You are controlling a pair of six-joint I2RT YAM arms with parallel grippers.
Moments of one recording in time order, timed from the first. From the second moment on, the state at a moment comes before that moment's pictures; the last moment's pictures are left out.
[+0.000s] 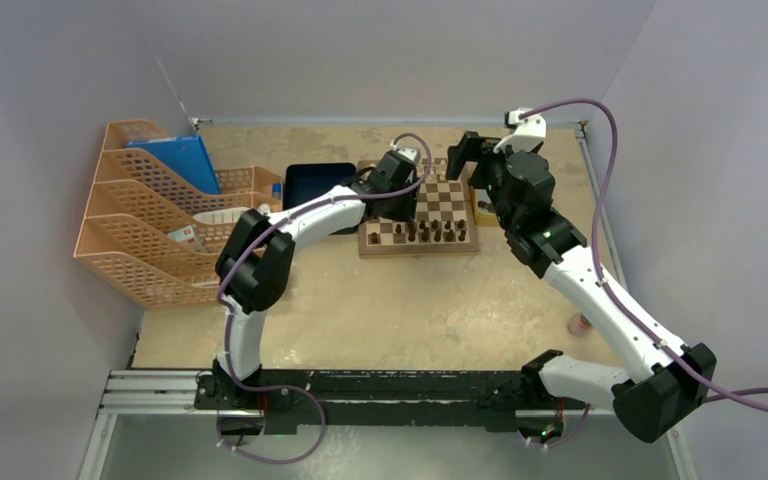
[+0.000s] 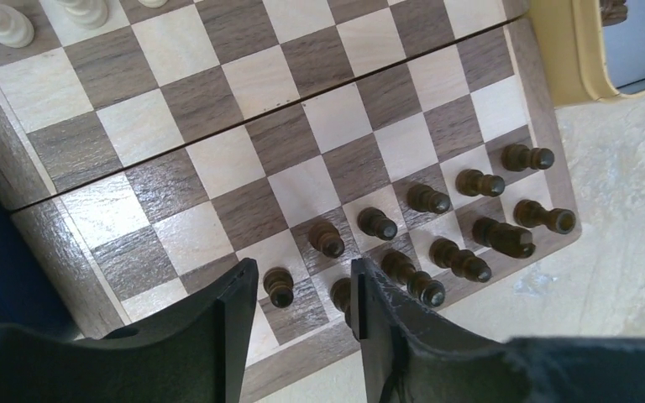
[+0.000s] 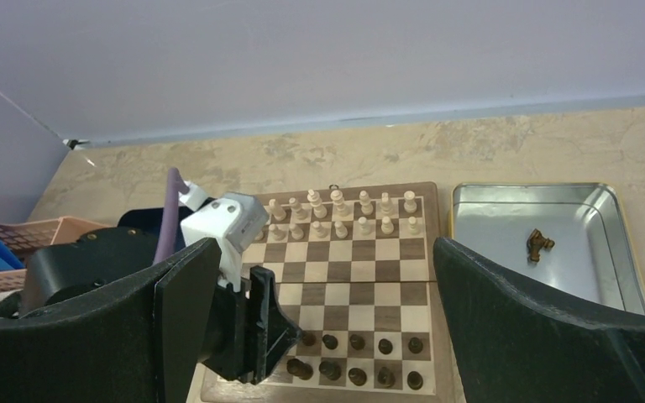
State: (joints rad) left arm -0.70 2.03 1.59 -0.36 -0.09 -0.41; right arm 0.51 1.14 1.11 -0.07 0.37 0.29
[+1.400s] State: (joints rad) left arm -0.45 1.05 1.05 -0.54 0.10 -0.24; right arm 0.65 1.80 1.38 -0.28 0.10 0.23
